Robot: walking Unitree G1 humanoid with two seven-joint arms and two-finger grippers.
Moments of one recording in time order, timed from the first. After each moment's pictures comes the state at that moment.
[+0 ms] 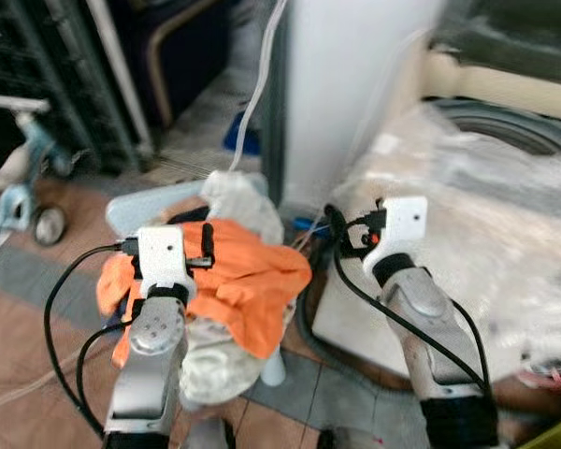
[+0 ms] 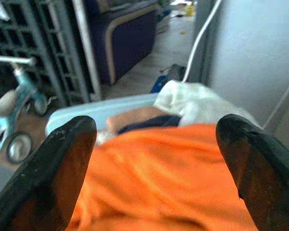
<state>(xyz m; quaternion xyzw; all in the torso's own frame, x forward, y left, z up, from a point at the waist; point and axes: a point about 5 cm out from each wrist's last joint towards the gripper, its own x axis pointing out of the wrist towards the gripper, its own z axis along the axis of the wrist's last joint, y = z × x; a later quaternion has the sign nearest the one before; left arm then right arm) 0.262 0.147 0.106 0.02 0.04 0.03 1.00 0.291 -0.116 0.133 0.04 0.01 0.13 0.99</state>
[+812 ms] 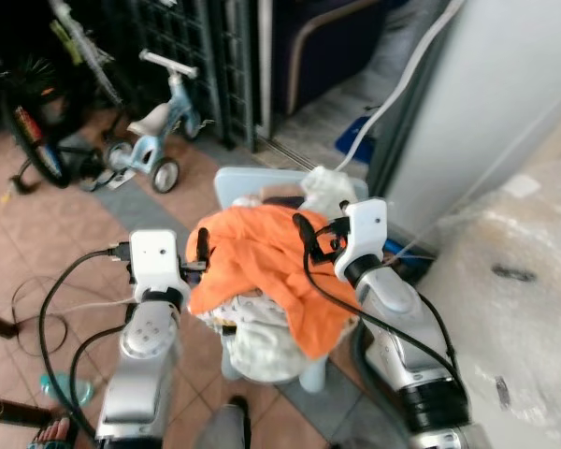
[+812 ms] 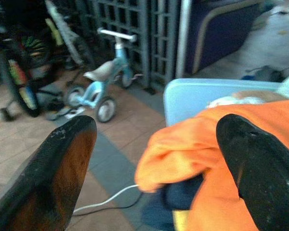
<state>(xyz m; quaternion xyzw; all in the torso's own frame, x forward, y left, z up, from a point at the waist) 0.258 0.153 0.101 0.01 0.05 0.03 1.00 0.301 -0.092 0.115 0.04 0.02 0.17 0.98</state>
